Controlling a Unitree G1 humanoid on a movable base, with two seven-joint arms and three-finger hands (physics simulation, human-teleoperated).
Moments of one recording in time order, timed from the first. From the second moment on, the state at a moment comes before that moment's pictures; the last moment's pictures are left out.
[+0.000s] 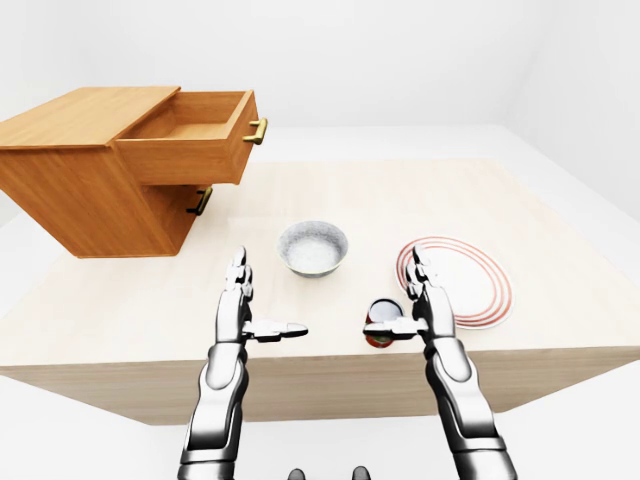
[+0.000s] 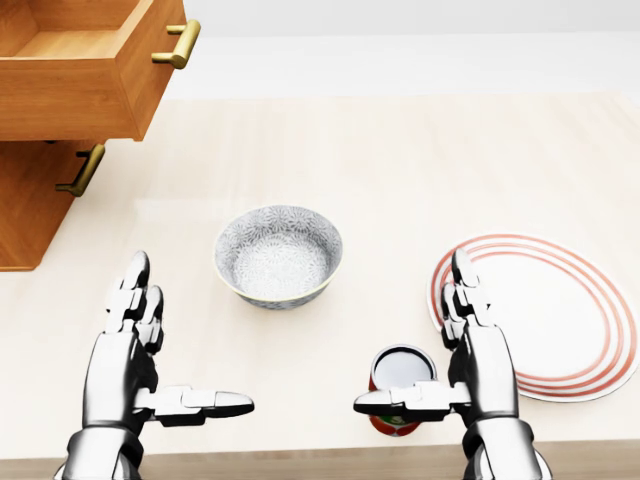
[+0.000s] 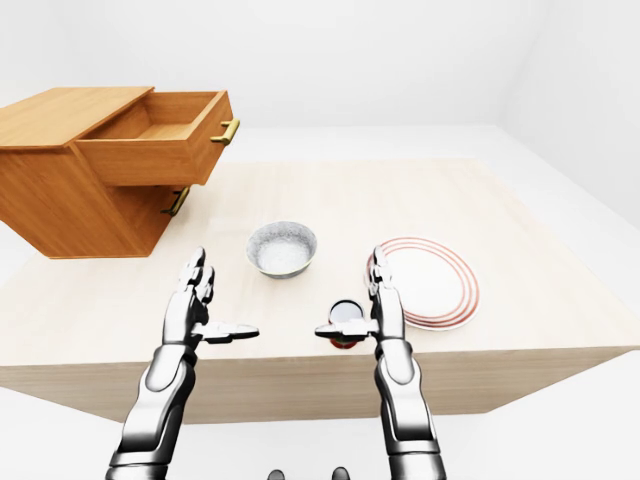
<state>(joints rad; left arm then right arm) -0.01 0.01 0.02 -0.01 -0.01 0.02 -0.01 -0.01 -0.01 -0.02 0.02 0.02 0.00 0.01</state>
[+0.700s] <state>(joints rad) -0.04 0.04 0.06 -0.01 0.02 0.03 0.01 -0.05 -0.02 -0.04 0.07 0.02 0.01 -0.02</state>
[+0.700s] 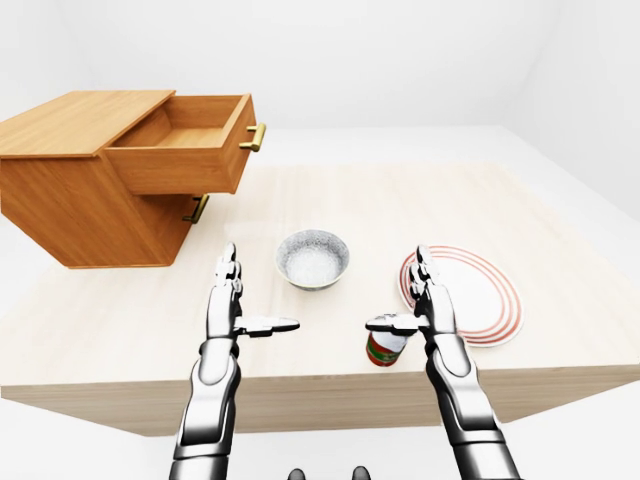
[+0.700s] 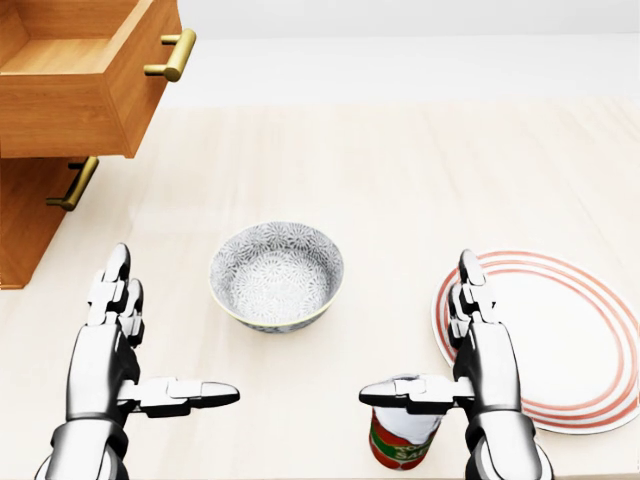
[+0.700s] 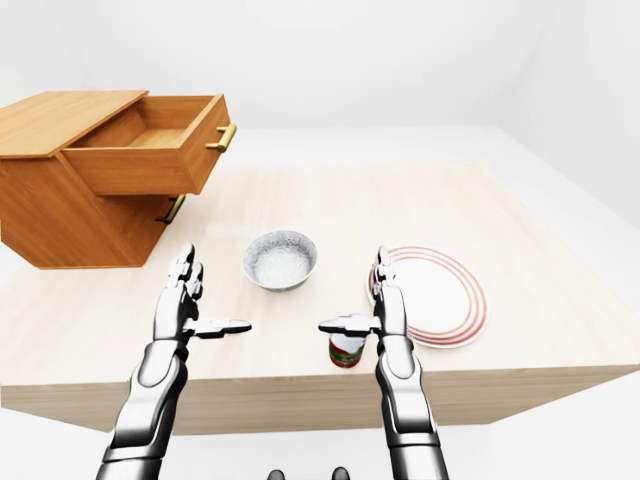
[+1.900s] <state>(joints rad) 0.19 0.02 -0.02 -0.27 0.26 -0.07 0.05 -0.05 -0.01 -0.03 0.06 0.01 -0.01 -0.05</state>
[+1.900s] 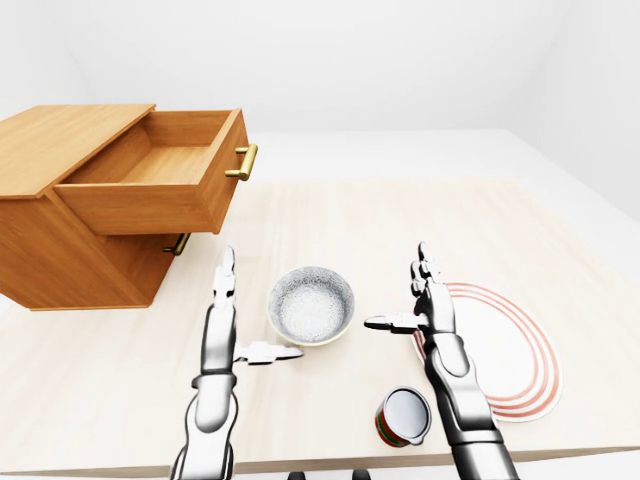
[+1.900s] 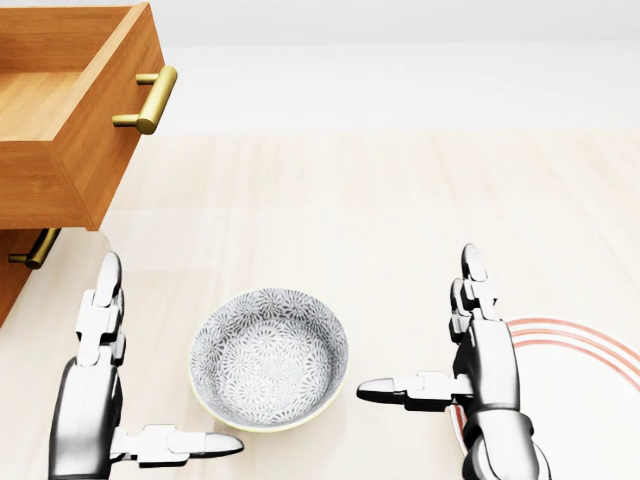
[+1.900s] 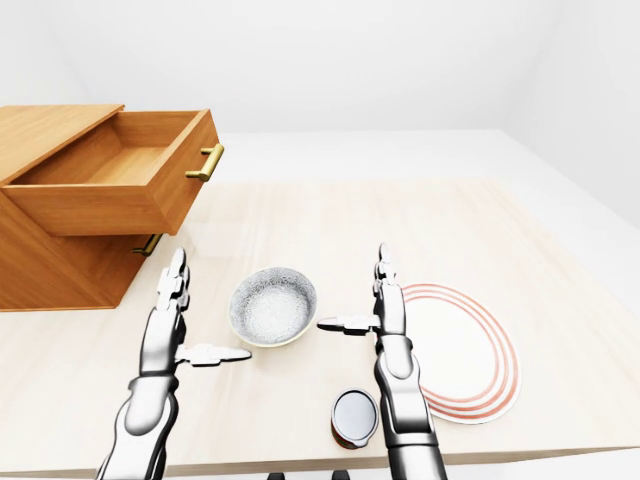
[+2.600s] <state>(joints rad) 0.28 0.03 -0.17 -0.18 0.78 -0.09 0.52 -0.04 -0.01 -0.02 0.06 0.00 -0.02 -0.04</state>
